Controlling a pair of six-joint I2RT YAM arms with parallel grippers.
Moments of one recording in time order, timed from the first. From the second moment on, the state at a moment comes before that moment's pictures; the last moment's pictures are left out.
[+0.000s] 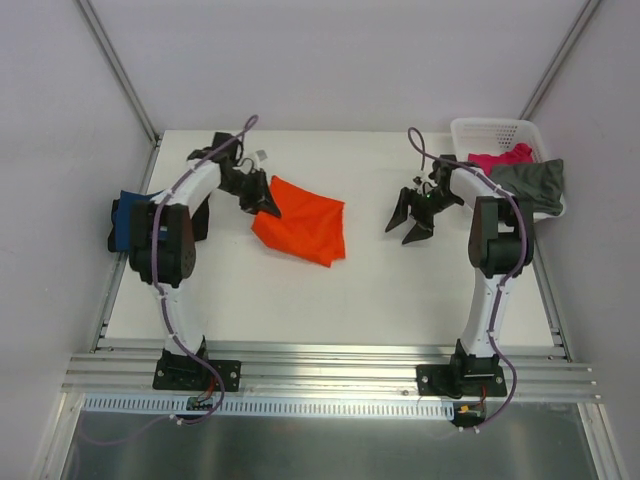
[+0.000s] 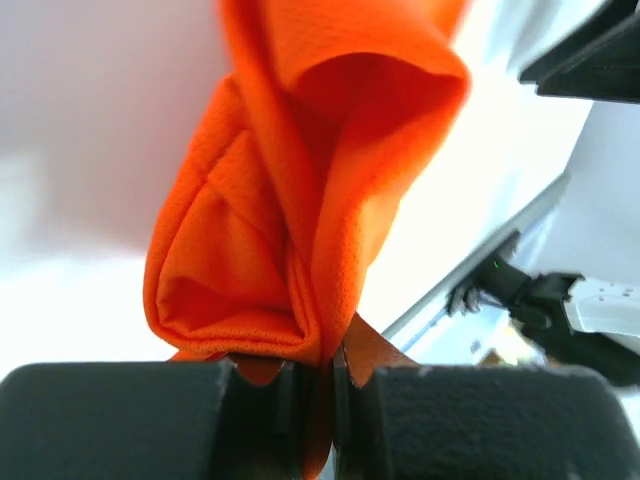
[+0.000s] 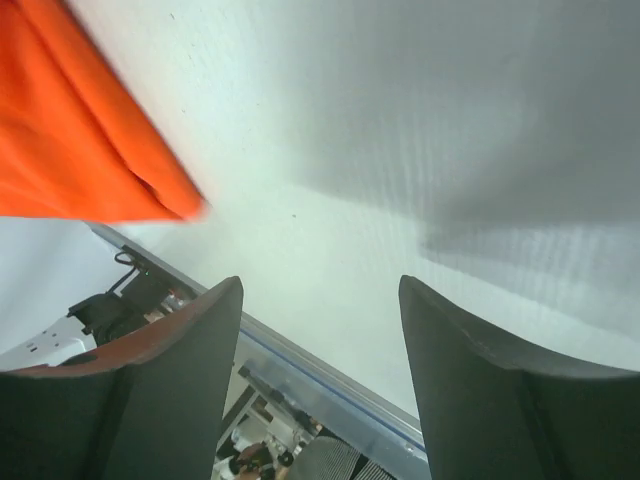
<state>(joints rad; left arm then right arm) -0.17 2.02 1.59 -0.81 0.74 -0.30 0.08 2.14 1.59 -0.97 -0.63 0.27</state>
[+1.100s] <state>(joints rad) 0.30 1.78 1.68 -1.05 0.59 -0.04 0.05 1.99 1.51 -0.97 -0.57 0.22</state>
